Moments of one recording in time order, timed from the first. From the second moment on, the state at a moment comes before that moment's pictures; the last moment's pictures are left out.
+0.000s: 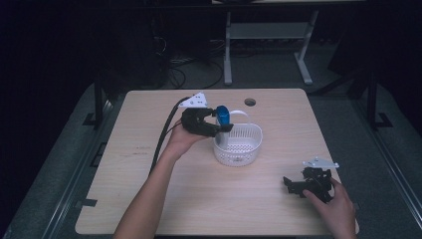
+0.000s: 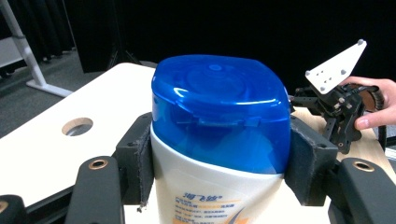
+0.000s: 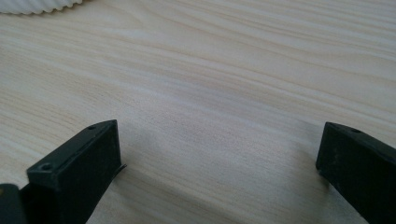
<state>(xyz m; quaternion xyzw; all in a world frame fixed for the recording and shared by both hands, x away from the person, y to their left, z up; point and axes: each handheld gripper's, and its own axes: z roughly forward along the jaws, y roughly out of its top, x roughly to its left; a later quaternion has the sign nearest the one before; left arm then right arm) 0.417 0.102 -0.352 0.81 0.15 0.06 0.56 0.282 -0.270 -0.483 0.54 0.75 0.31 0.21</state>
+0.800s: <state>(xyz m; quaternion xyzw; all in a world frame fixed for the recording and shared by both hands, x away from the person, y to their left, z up) 0.416 0.101 -0.386 0.82 0.16 0.05 0.55 0.282 -0.270 -0.483 0.54 0.75 0.31 0.21</state>
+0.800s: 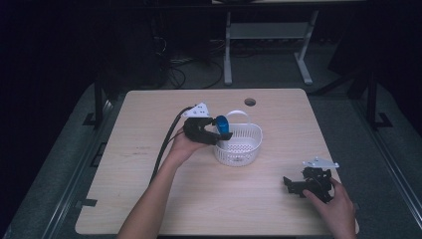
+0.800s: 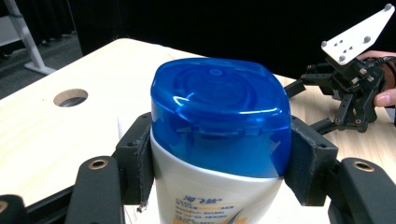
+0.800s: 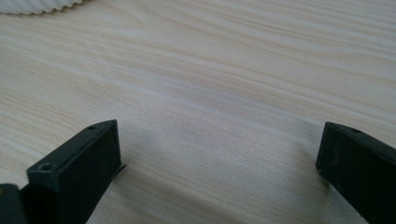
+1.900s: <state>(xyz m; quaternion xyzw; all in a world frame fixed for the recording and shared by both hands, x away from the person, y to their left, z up) 0.412 0.105 -0.386 0.81 0.16 0.05 0.56 0.282 -0.270 -0.483 0.54 0.75 0.31 0.21</state>
